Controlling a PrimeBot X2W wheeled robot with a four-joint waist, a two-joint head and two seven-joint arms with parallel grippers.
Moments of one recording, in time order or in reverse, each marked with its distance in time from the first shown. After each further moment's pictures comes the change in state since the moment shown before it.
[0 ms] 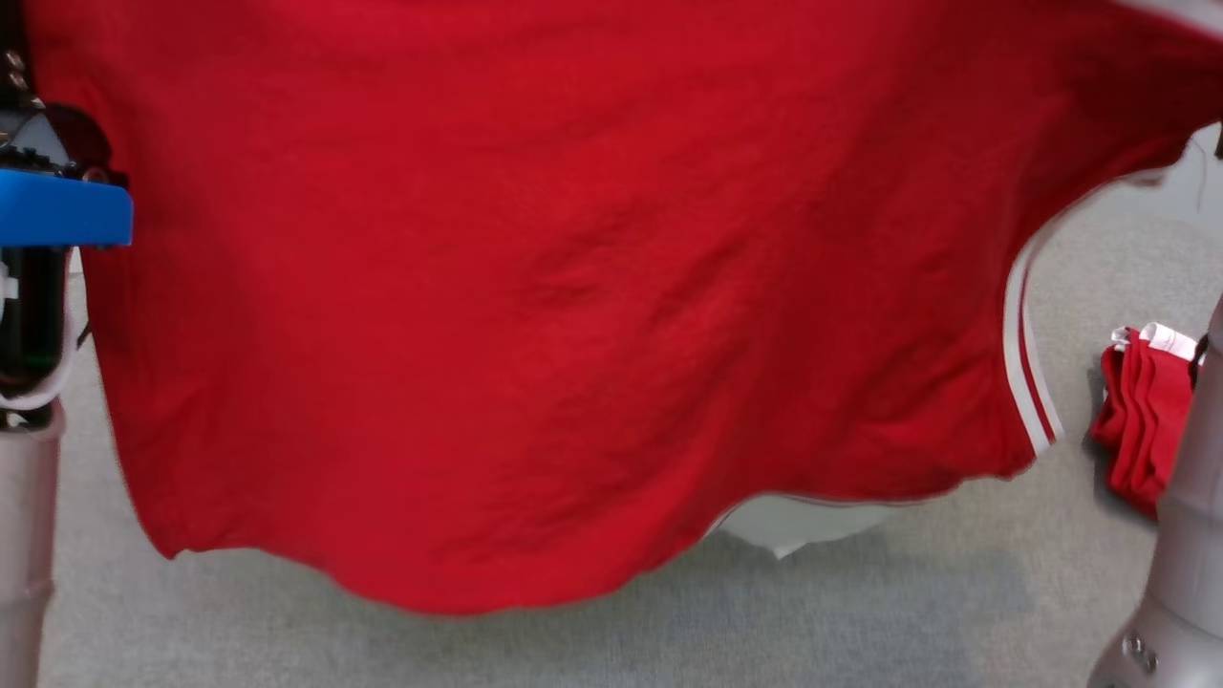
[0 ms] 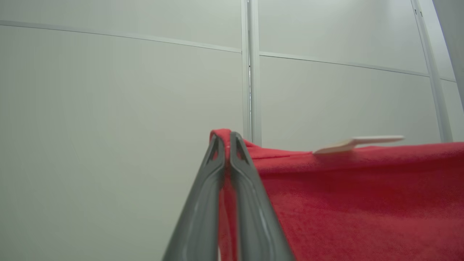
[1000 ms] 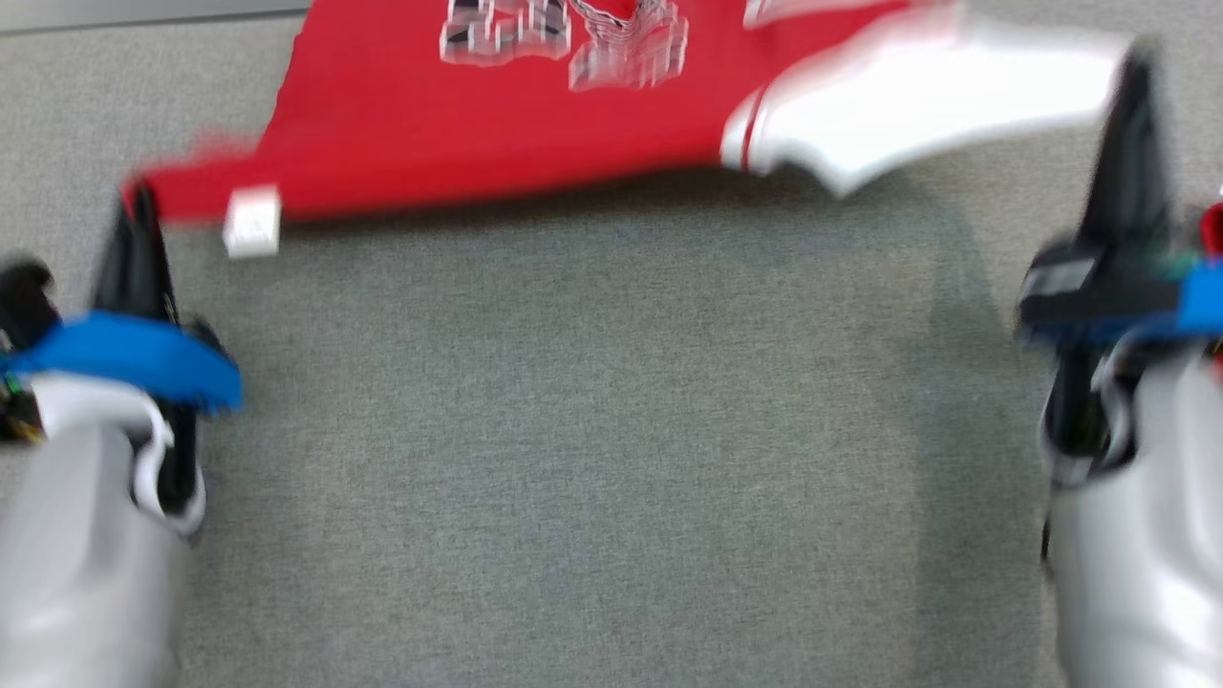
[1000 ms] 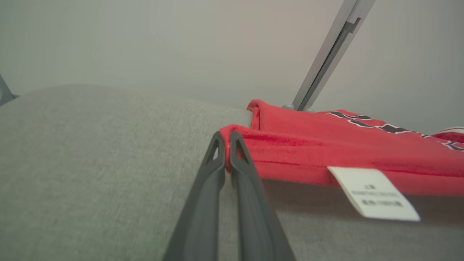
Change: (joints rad) left arm -0.010 -0.120 0.016 0.667 0.070 -0.028 -0.148; right arm 0.065 0.026 -0.007 0.468 0.095 0.001 -0.172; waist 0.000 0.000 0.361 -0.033
